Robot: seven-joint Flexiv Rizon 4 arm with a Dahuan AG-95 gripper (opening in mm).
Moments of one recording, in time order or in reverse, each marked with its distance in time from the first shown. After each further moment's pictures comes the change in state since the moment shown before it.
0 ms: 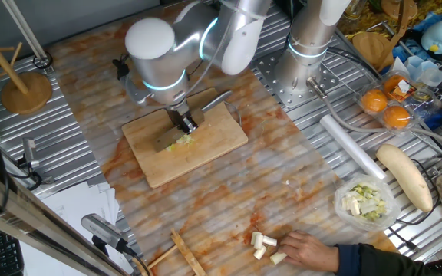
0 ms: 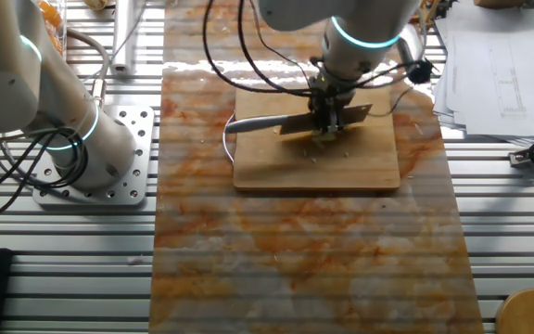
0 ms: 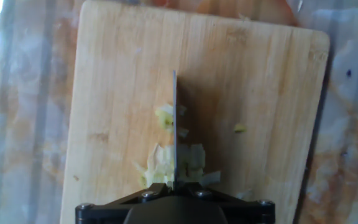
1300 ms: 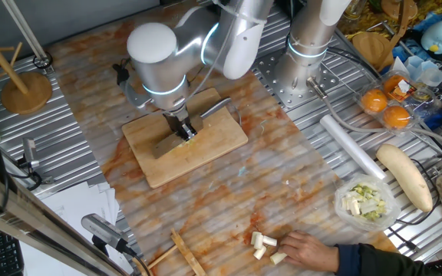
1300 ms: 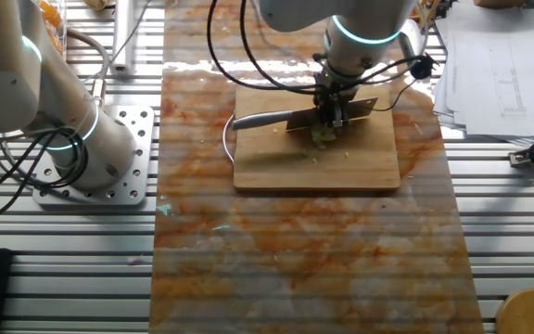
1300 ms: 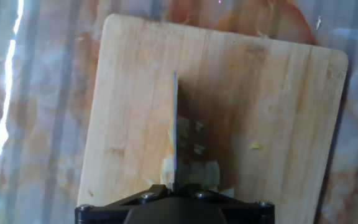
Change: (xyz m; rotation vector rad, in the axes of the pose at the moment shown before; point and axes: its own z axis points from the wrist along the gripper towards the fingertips) arm -0.023 0.009 0.031 0.001 -0.035 0.018
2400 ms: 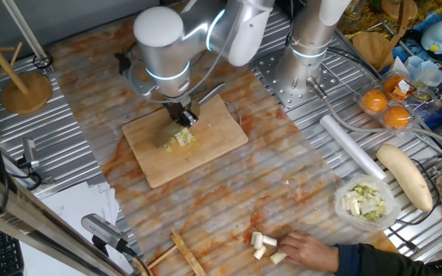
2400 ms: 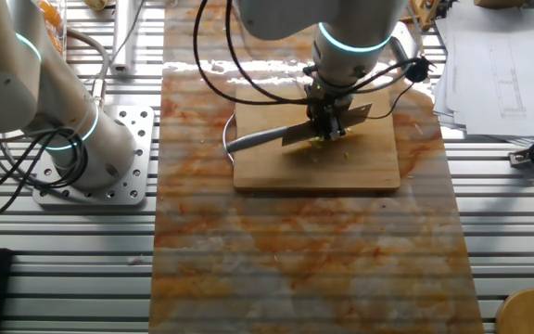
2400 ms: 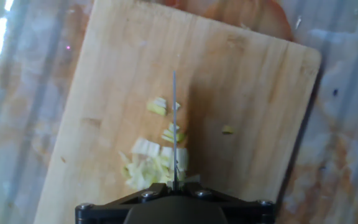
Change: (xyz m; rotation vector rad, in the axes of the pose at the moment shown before) arm 0.021 -0.035 -0.014 0.034 -0.019 -0.115
